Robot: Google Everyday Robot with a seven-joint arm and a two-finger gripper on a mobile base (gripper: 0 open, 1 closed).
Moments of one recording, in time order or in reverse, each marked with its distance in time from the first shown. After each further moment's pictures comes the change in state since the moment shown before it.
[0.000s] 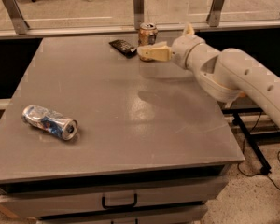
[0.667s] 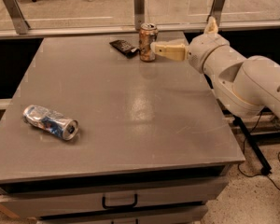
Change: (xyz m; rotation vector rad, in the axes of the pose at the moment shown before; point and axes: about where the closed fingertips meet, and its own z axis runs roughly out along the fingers) arm -0.043 -0.015 -0.077 0.163 -0.030 -0.039
